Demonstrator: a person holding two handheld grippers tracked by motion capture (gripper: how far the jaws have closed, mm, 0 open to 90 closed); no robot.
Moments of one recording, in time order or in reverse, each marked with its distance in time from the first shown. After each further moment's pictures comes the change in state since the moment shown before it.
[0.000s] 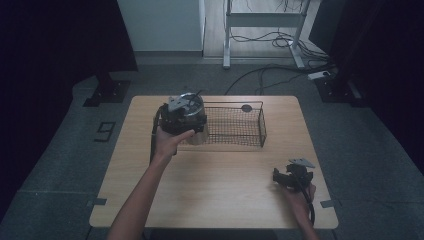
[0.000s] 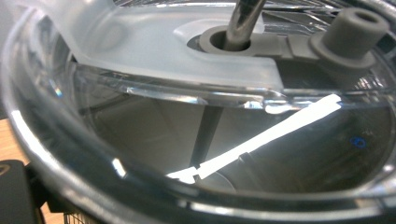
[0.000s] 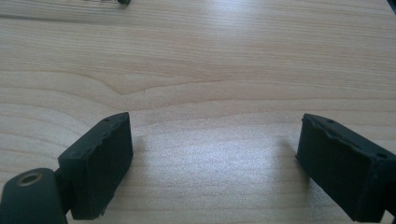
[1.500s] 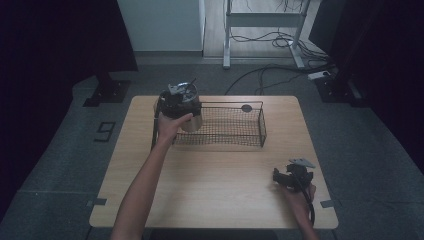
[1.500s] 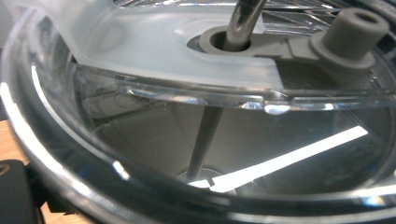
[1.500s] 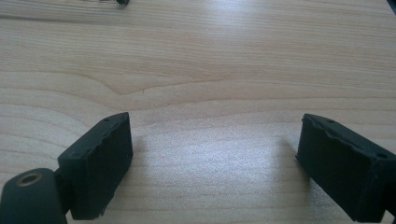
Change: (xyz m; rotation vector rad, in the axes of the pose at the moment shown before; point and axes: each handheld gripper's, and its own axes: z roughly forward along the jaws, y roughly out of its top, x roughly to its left) left arm 0.045 0.011 0.061 0.050 0.107 -0.049; right arm 0.000 0.000 0.000 0.002 -0.001 0.004
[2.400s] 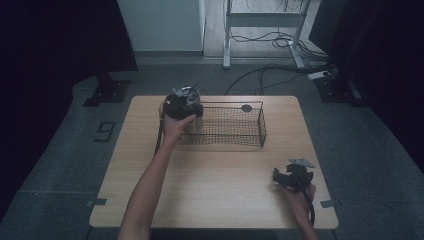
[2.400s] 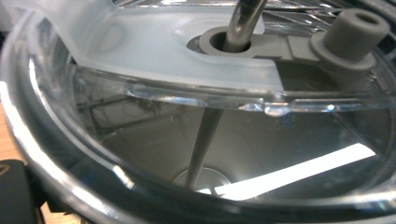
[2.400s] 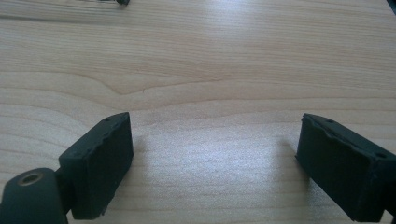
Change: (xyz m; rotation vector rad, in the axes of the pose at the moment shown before) left arm 0.007 -0.020 0.044 0.055 0.050 -0.018; right arm 0.000 0.000 0.000 -0.001 0.000 -0.001
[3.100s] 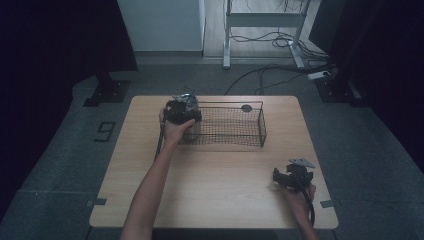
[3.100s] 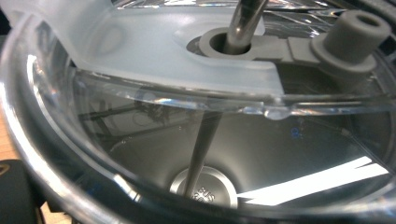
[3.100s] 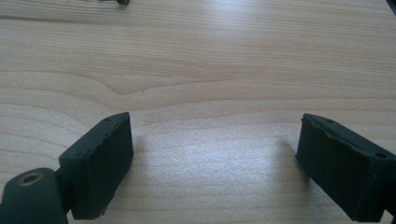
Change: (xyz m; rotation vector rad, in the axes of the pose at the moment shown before) left arm 0.008 -0.022 0.023 0.060 0.025 -0.022; right arm 0.000 0.000 0.000 0.000 0.000 -0.001
